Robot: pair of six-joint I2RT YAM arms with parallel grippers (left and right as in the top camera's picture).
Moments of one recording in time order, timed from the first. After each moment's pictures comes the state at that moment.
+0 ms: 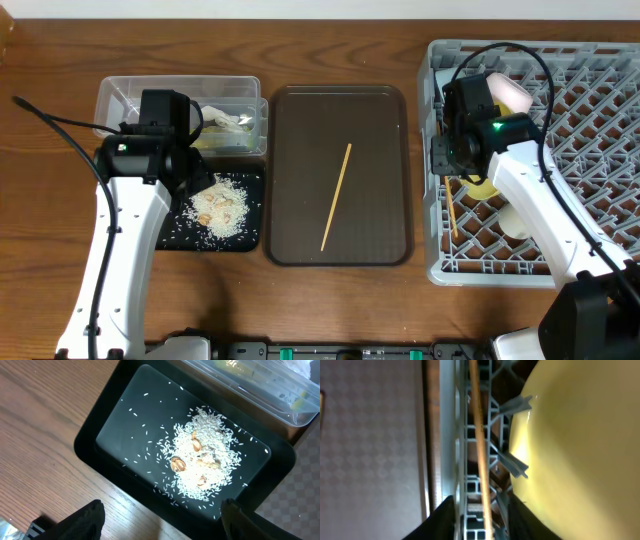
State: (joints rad) left arm -0.02 1.39 1.27 -1.22 -0.27 -0.55; right arm 0.26 1.62 1.28 -0.90 0.13 0.24
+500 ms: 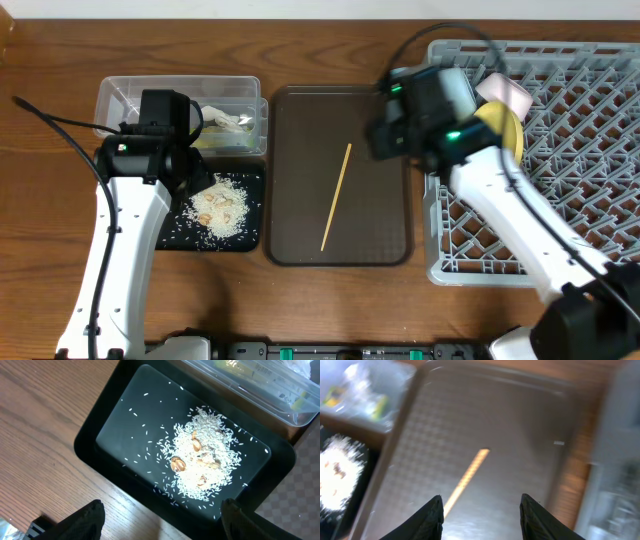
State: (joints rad) left arm -0.02 1.39 1.27 -1.22 -0.27 -0.55; right arm 0.50 1.65 1.35 -0.62 -0.07 0.24
